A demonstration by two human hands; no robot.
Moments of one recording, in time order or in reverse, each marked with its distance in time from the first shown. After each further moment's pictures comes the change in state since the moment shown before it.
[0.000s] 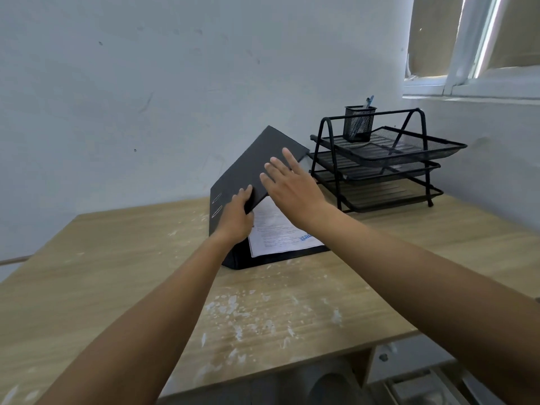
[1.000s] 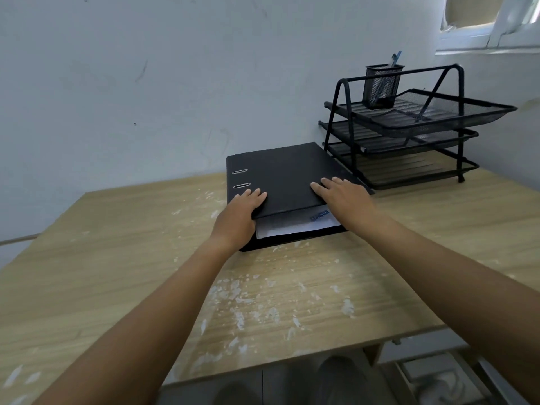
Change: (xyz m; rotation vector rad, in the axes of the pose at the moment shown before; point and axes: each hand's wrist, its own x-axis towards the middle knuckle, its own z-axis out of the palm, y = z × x) left_hand -0.013 -0.040 0.023 0.397 -0.105 0.156; right_hand -0.043 0.019 0.111 0.361 -0.267 0.171
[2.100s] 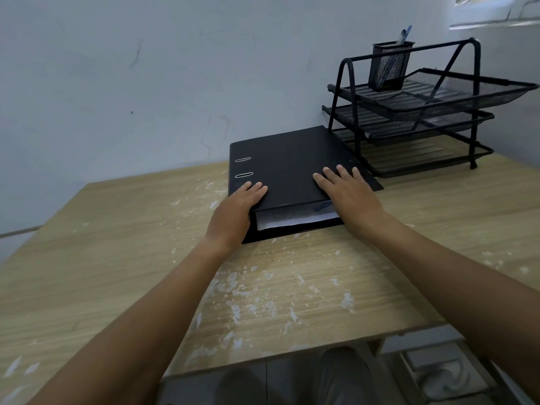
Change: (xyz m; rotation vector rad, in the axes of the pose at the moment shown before) left_hand -0.012 0.001 0.007 0.050 0.133 0.077; right_hand -0.011 0.000 0.014 0.086 -0.010 0.015
